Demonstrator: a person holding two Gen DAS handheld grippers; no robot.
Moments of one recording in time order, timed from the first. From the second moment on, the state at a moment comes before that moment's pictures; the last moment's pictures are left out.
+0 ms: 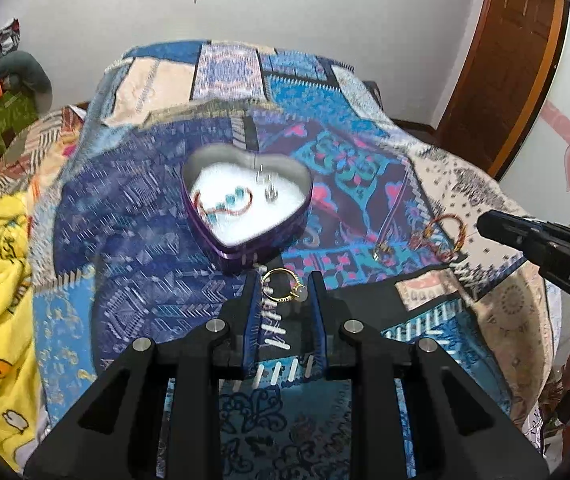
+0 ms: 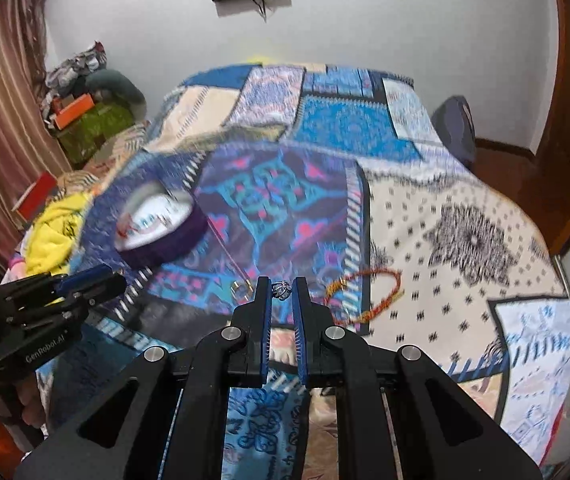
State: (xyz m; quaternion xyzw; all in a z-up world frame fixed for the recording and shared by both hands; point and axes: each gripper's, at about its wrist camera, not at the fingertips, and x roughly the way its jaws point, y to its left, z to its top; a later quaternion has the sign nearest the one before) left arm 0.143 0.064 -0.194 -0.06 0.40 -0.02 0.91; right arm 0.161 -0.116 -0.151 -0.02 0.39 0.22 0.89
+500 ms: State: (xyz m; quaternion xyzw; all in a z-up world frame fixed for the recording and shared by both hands) left arm 0.130 0.071 -0.121 -0.04 0.32 -0.01 0.95; right arm 0.159 -0.082 -0.093 -0.01 0.31 0.28 0.91
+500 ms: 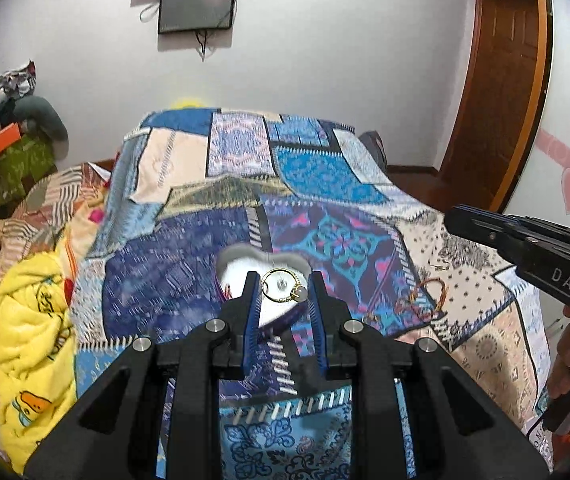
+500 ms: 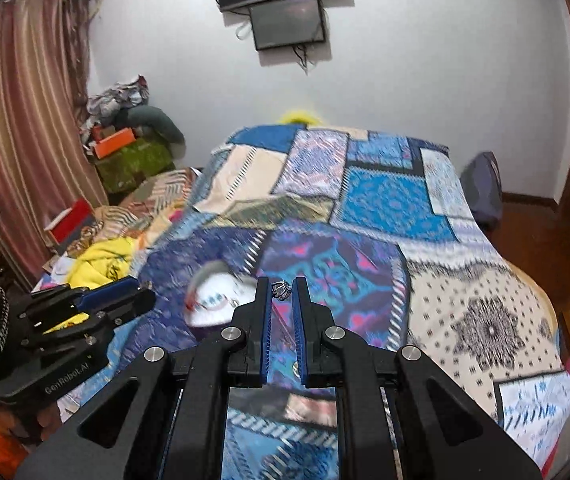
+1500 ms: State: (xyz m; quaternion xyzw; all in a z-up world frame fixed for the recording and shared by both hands) left arm 0.206 0.121 -0.162 -0.06 0.36 0.00 0.93; right arm 0.212 -0.003 -0.140 -0.03 0.35 0.37 0.86
